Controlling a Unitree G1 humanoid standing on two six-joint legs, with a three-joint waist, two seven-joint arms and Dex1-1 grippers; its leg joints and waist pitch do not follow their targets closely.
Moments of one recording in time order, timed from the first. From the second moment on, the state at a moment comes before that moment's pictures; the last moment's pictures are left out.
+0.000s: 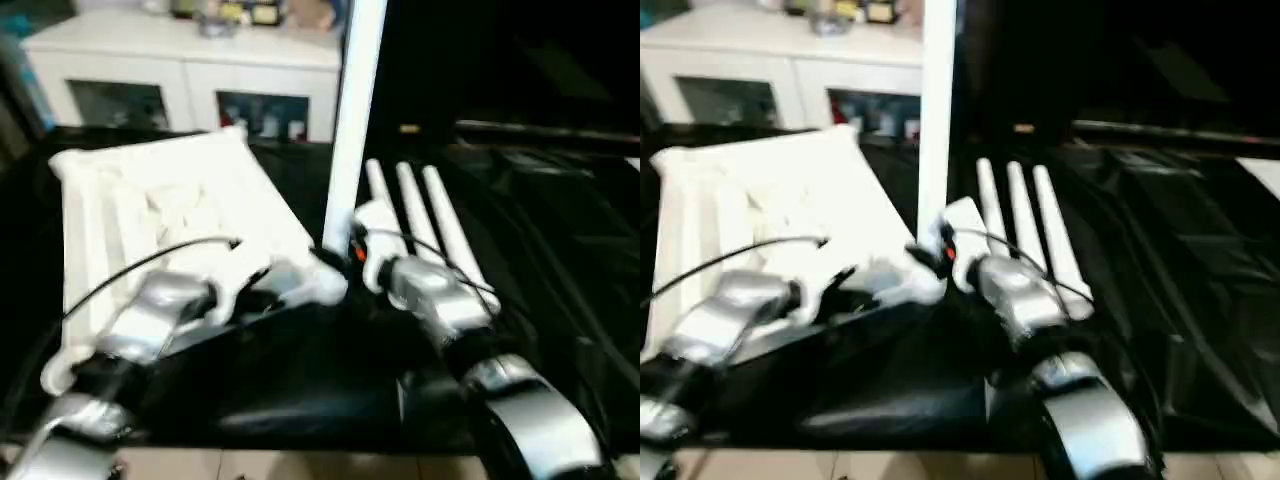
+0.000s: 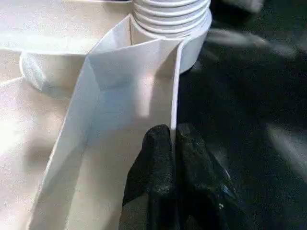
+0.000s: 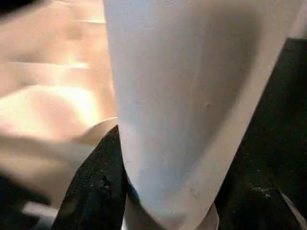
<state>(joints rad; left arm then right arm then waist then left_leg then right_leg) -0.58 0.34 -0.24 0.52 0.01 0.46 -0.84 -0.81 -0.01 0.10 1.03 0.09 0.04 0.40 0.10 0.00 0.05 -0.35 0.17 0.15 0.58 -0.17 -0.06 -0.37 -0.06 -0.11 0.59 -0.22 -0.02</state>
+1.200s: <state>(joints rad) -0.43 0.54 -0.24 0.34 -0.04 0.21 -1.02 -0.84 -0.12 0.09 1.03 0.14 0.03 1.00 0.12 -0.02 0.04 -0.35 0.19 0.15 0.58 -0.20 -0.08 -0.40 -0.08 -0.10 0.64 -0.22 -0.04</state>
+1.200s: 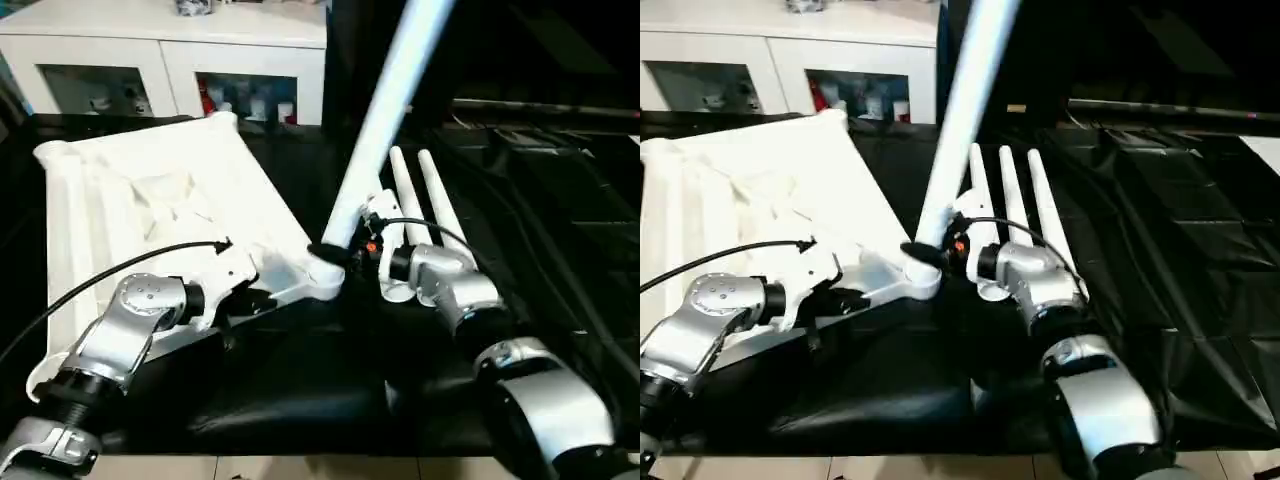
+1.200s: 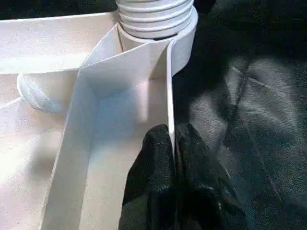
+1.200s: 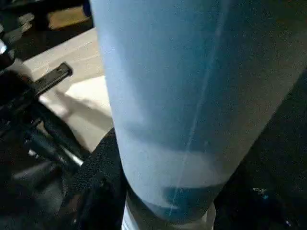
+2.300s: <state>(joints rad) -0.42 0.57 -0.26 0.35 -0.04 0.18 -1.11 -0.83 -0.15 0.17 1.02 0.06 -0.04 1.12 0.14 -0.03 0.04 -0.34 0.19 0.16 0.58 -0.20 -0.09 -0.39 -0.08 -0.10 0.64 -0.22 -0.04</state>
